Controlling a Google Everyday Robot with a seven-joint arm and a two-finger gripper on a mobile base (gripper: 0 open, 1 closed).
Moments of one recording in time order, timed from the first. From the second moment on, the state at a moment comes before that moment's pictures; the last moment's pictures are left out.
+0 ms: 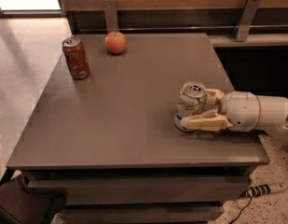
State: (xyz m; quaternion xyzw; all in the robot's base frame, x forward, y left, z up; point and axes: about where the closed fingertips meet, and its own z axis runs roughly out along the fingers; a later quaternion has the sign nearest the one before) arm 0.481 -0.122 0.854 -0.48 0.55 0.42 0.54
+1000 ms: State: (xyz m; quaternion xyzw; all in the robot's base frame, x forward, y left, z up) arm 0.483 -0.117 0.857 -0.49 0.54 0.42 0.54
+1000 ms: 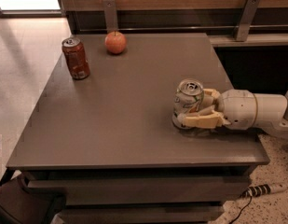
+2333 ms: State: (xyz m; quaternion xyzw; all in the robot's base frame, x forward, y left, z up) arm 0.683 -0.119 0.912 -0.49 0.61 0.39 0.49
